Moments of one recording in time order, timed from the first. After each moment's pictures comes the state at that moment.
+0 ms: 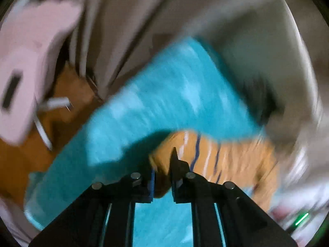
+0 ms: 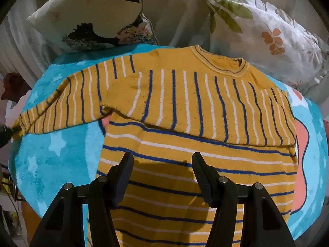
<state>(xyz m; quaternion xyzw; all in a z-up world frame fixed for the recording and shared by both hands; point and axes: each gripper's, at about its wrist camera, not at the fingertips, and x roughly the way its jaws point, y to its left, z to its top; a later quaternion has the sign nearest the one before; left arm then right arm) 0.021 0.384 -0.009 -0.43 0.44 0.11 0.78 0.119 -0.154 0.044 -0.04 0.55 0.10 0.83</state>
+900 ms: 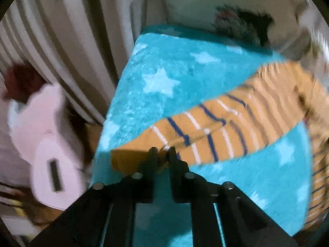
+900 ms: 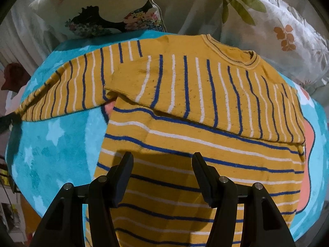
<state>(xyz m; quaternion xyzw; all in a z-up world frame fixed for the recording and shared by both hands) 0.055 0.302 0.011 -0.06 0.52 0.07 0.85 0.118 -0.138 0.024 -0.06 0.57 0.11 0.81</state>
